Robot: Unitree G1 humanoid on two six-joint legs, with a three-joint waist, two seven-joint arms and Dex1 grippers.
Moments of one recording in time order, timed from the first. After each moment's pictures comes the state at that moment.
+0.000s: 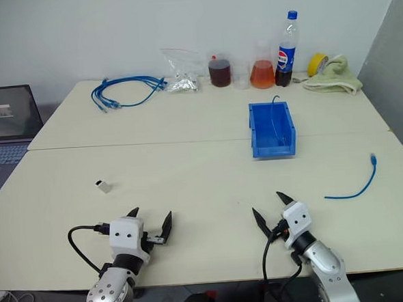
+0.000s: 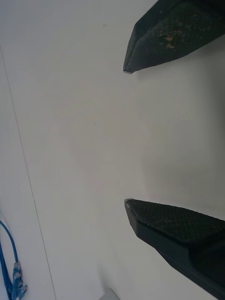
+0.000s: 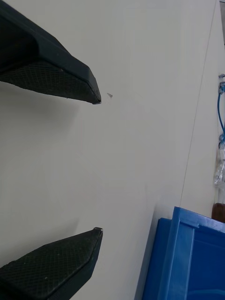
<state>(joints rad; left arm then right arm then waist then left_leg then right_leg) 0.32 0.19 0.04 -0.36 0.00 0.10 -0.17 0.18 -0.23 0.10 -0.15 0.10 -0.12 0.43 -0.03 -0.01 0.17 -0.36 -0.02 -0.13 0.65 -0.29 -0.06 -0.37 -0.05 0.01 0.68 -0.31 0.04</state>
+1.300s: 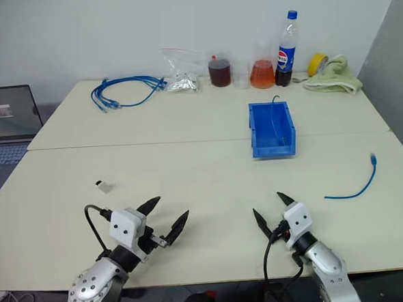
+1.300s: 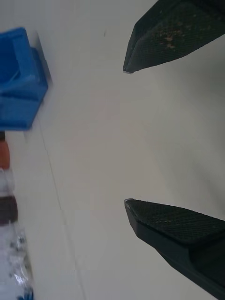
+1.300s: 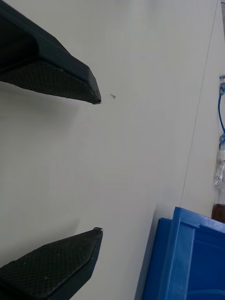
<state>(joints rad) 0.25 0.41 0.00 -0.52 -0.26 0.24 -0.50 0.18 -0.24 0.08 -0.15 0.11 -0.13 0.44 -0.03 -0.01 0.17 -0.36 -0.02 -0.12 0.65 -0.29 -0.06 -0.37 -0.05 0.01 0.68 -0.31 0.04</state>
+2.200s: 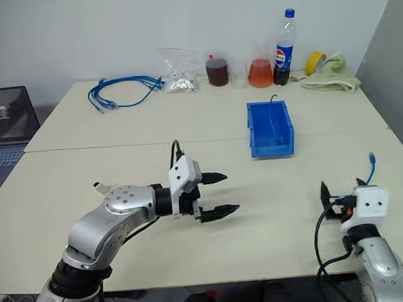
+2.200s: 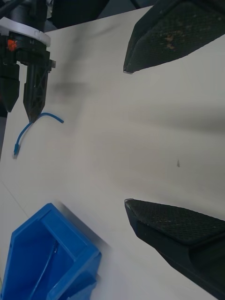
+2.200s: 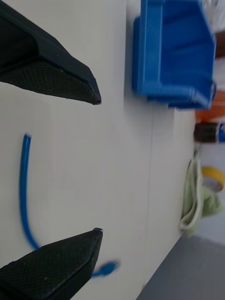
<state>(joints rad) -0.43 0.55 -0.25 -0.40 -0.44 0.70 -0.85 0.23 -0.24 -0.33 -0.47 0.22 0.27 0.13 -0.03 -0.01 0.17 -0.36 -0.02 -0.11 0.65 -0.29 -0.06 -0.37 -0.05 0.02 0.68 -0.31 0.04</state>
